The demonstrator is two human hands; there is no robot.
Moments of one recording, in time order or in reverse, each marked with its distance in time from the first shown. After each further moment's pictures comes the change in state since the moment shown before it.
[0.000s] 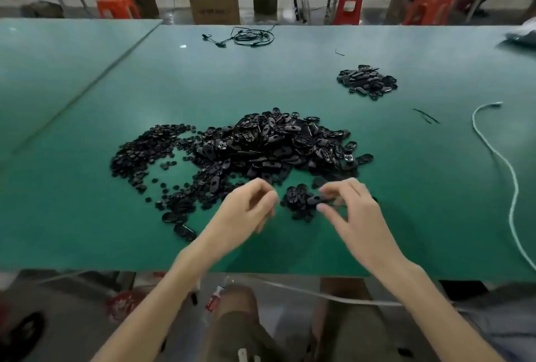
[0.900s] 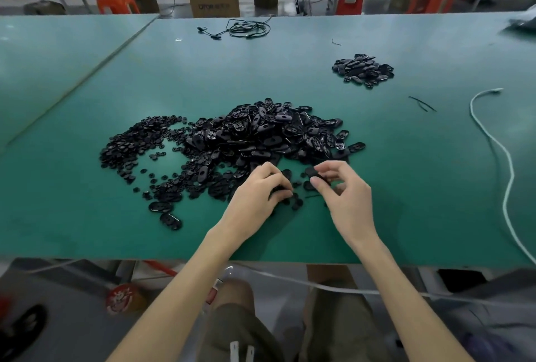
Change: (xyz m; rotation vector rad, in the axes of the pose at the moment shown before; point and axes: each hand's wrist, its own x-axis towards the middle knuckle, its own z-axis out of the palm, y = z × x) left_hand 0.039 -0.028 0.051 0.461 0.156 0.232; right_hand 0.014 0.025 0.017 0.364 0.209 0.190
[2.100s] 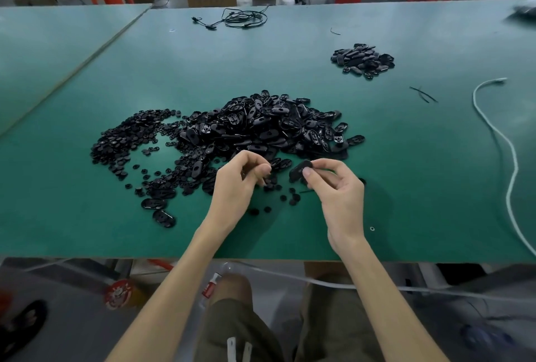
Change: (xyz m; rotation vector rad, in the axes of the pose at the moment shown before) left_hand 0.000 0.001 -0.016 -0.419 0.224 -0.220; right_hand -0.008 0.001 0.022 0.507 0.105 0.221
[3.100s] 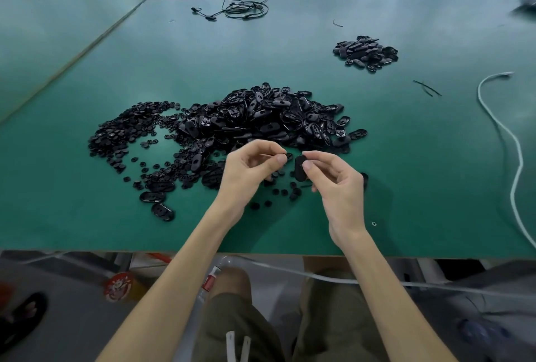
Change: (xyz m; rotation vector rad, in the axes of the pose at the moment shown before) left_hand 0.008 0.004 0.012 -0.423 -0.103 -0.085; right_hand 0.002 0.000 0.000 -0.021 -0.095 -0.045
